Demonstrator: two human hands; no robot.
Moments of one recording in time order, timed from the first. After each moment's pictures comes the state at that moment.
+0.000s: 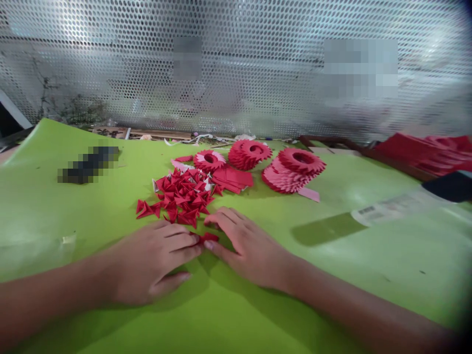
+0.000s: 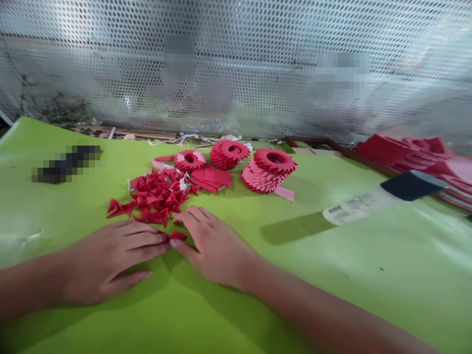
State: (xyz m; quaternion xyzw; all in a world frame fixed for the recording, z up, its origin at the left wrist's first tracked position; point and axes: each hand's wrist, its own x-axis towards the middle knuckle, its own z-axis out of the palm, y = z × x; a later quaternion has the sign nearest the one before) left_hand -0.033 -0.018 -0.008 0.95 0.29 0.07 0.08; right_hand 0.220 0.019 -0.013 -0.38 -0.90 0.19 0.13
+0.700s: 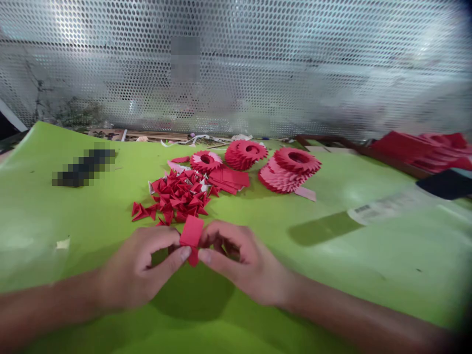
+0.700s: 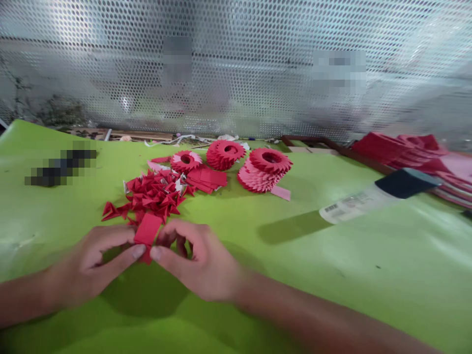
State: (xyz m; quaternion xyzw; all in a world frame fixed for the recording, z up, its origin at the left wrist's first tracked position) left_hand -0.016 -0.026 0.000 0.78 0.44 0.26 0.35; right_hand 0.204 0.000 0.004 -0.34 -0.74 0.51 0.26
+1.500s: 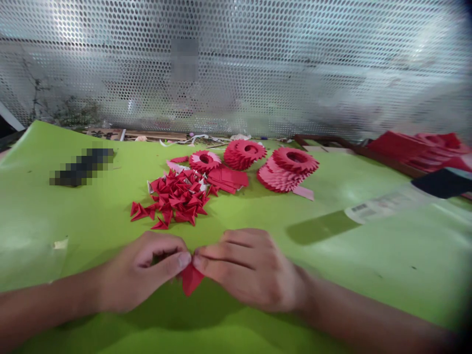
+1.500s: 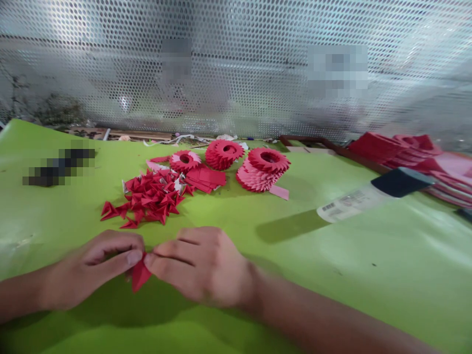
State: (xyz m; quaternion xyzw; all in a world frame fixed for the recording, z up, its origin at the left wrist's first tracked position) left_hand -0.020 -0.027 0.003 0.76 0.42 0.20 0.44; right_hand 0.215 0.003 0.009 -0.09 -0.94 -0.02 0.33
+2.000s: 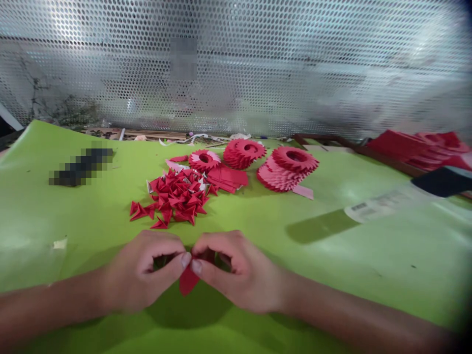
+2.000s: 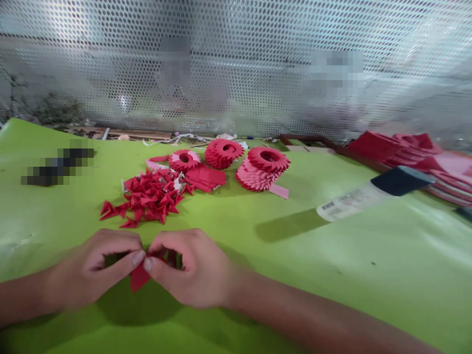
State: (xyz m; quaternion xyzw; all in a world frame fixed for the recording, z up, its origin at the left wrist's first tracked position) left_hand -0.013 -0.027 0.002 0.80 0.42 0.21 0.37; right_hand 0.202 -0.005 0.006 -0.33 -0.78 0.49 0.20
